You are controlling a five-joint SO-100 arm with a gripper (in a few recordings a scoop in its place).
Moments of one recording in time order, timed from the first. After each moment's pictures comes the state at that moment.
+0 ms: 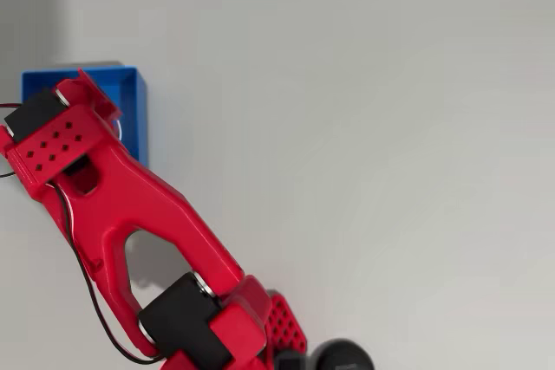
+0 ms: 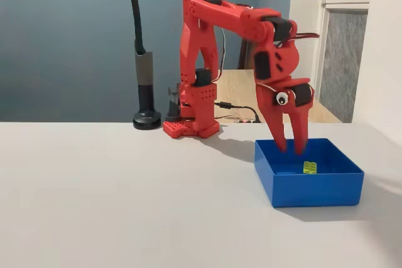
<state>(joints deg) -37.6 92.7 104.4 62.4 4.3</state>
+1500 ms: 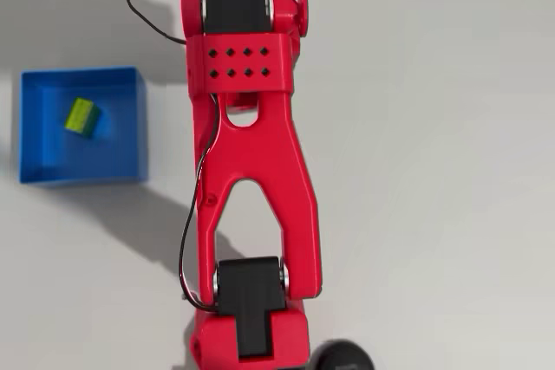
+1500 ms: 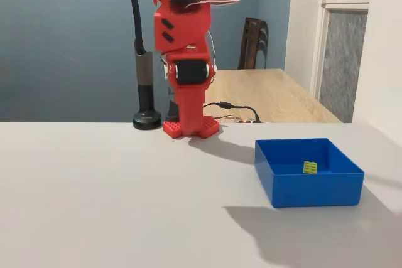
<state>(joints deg) -0.4 92.7 92.5 80.9 -6.1</state>
